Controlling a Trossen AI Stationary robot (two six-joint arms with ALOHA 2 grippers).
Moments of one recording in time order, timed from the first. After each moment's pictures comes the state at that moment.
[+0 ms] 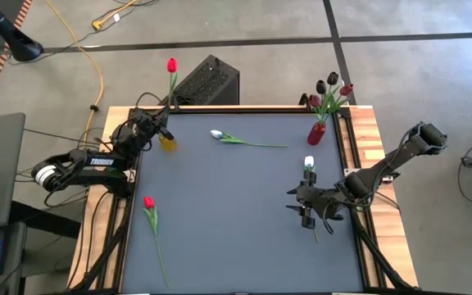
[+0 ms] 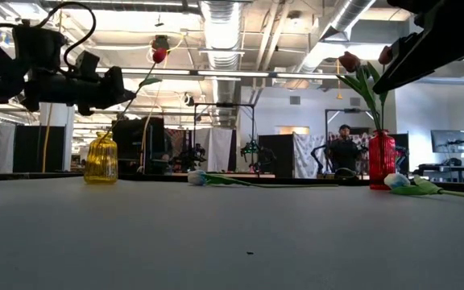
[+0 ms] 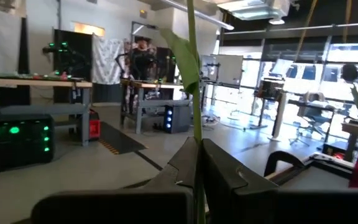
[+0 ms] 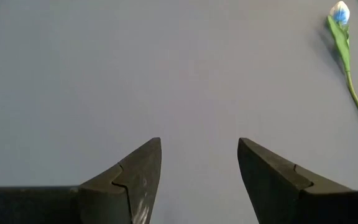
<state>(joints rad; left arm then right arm) 0.96 1.16 0.07 1.31 0.06 -0.12 0.54 1.09 0.68 -0.41 0.52 0.44</state>
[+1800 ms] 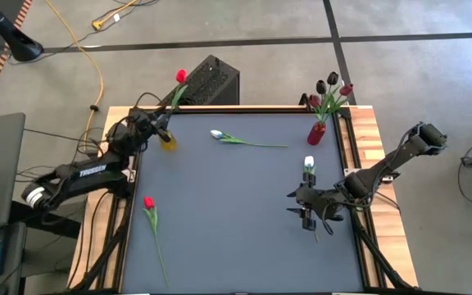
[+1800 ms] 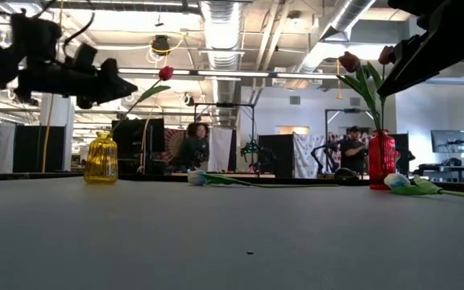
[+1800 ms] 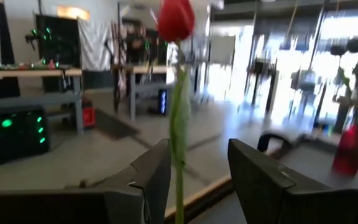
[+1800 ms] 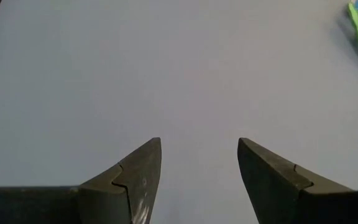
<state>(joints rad) 0.96 0.88 0.12 0.90 0.12 -0.09 0.54 1.10 0.68 -0.41 0.47 0.46</state>
